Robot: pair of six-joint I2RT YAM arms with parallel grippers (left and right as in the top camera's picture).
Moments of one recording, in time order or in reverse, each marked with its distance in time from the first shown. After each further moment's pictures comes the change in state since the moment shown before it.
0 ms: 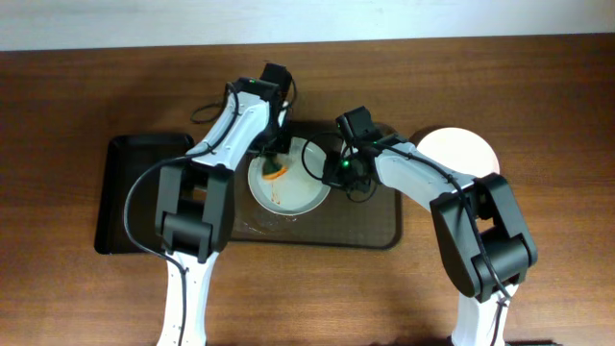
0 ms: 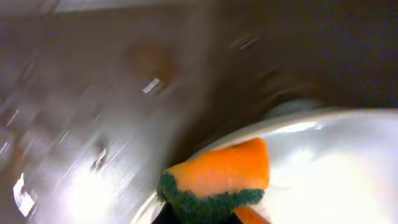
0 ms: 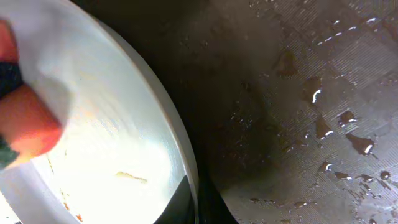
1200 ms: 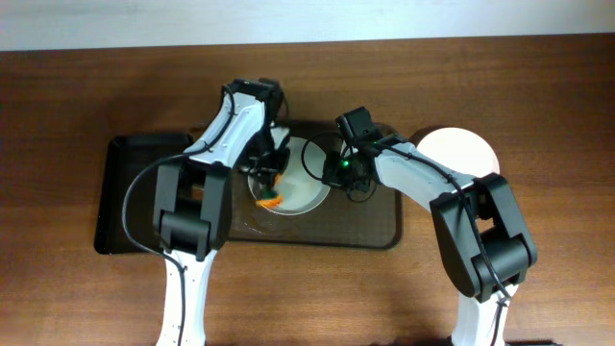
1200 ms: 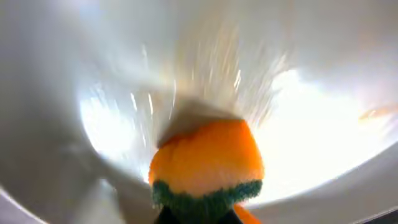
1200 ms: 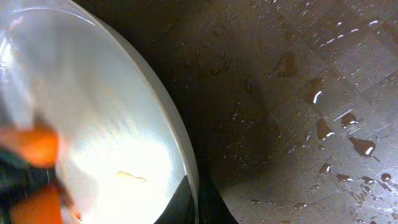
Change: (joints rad) left arm 0.020 0.006 -0.019 -0.245 0.203 0.168; right arm 0.000 0.000 0.000 0.003 0.000 -0.005
